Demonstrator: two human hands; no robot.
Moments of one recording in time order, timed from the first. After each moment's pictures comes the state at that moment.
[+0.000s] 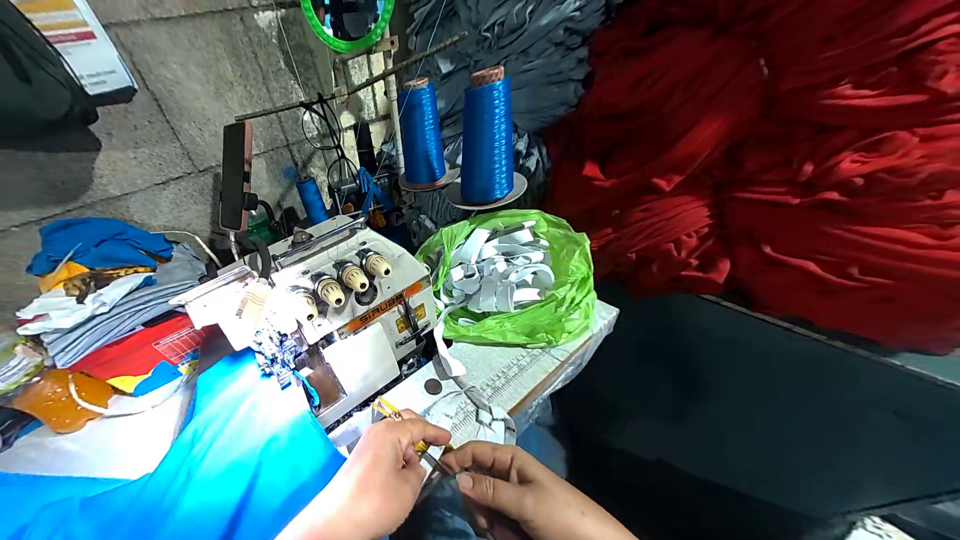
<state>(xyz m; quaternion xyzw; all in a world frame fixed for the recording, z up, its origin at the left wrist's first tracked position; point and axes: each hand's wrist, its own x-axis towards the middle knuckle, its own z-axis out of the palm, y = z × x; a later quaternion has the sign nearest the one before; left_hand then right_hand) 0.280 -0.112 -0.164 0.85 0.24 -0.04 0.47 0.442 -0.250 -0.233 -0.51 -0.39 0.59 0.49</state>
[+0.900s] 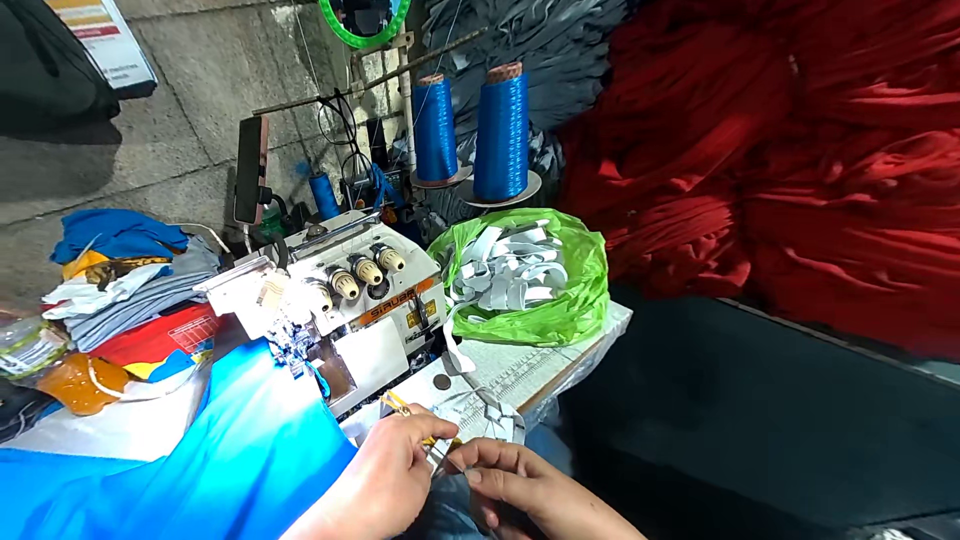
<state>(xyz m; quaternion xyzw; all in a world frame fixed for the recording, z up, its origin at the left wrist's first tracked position) 0.276 -0.118 -0.159 0.86 0.25 -0.03 0.44 0.439 -0.250 -0.234 -0.46 -0.35 0.64 0.51</state>
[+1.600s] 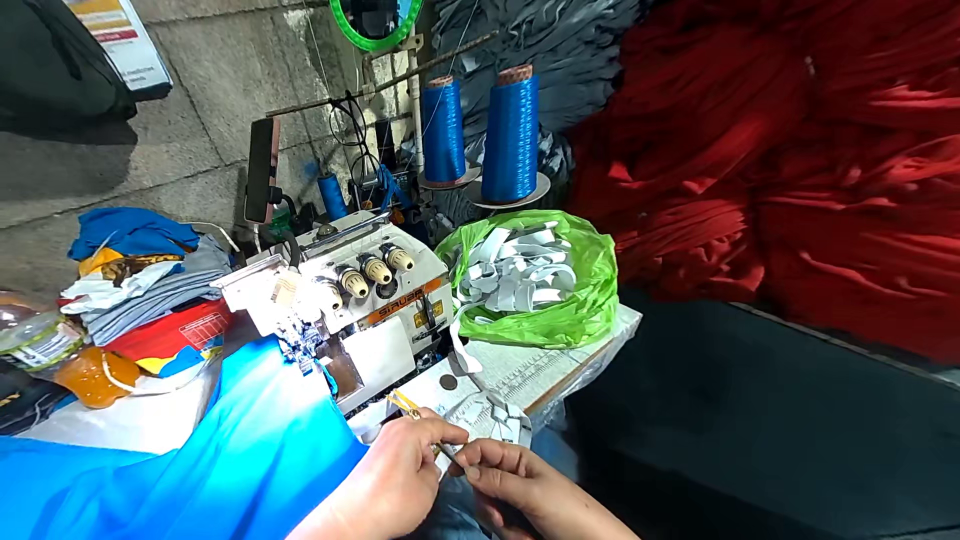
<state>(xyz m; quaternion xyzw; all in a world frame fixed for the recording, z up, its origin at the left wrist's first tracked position) 0.274 -0.118 -0.160 0.87 0.23 -0.04 0.43 0.432 -0.247 -0.238 -0.47 -0.34 0.63 0.52</state>
